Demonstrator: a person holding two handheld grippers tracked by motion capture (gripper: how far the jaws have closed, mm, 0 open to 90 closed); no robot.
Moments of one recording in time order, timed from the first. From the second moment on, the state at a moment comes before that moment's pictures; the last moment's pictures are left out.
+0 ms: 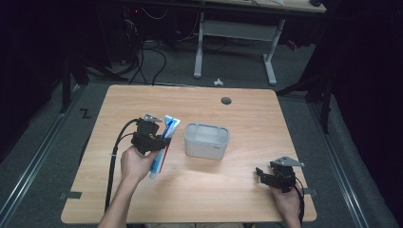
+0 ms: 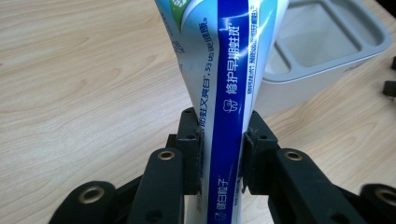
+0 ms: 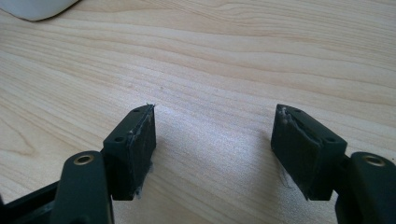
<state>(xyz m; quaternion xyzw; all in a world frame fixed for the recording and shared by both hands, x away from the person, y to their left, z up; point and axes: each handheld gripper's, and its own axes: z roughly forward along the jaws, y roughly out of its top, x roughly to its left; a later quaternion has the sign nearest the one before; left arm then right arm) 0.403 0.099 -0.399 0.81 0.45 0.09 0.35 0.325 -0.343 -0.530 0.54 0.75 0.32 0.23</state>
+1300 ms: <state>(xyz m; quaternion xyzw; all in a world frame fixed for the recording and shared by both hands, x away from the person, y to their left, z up) 0.419 0.046 -0.358 0.80 0.39 0.09 0.44 0.325 -0.343 -0.530 0.53 0.75 0.32 0.23</state>
